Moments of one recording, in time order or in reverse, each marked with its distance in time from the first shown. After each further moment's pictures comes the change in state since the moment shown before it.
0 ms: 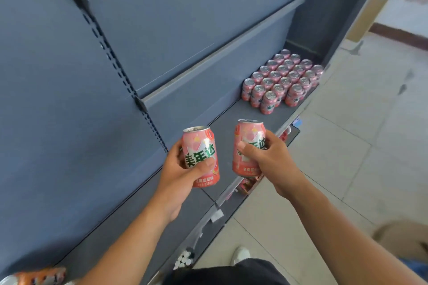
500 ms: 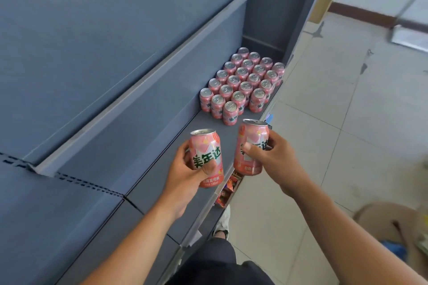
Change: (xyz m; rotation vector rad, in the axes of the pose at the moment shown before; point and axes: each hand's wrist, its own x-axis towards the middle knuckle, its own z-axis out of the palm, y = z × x) left_hand 0.161 -0.023 0.133 0.098 -0.179 -0.060; right_hand 0.120 -0.001 -0.145 -0.047 0.161 0.005
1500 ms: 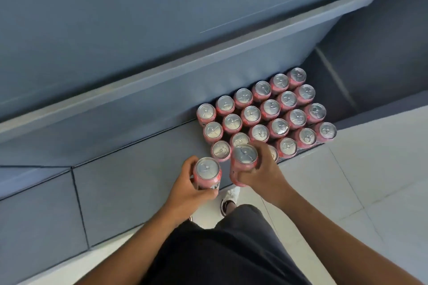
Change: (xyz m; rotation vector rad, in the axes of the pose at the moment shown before) left_hand 0.244 -0.049 0.135 0.051 0.462 -0.344; right_hand 0.353 0.018 -0.095 -0.487 -0.595 0.121
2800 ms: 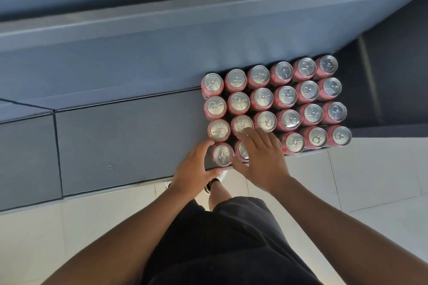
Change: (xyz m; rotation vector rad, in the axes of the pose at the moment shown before) left_hand 0.041 -0.054 0.057 0.476 0.095 0.091; right_hand 0.055 0.061 -0.013 -1.119 0.035 -0.698
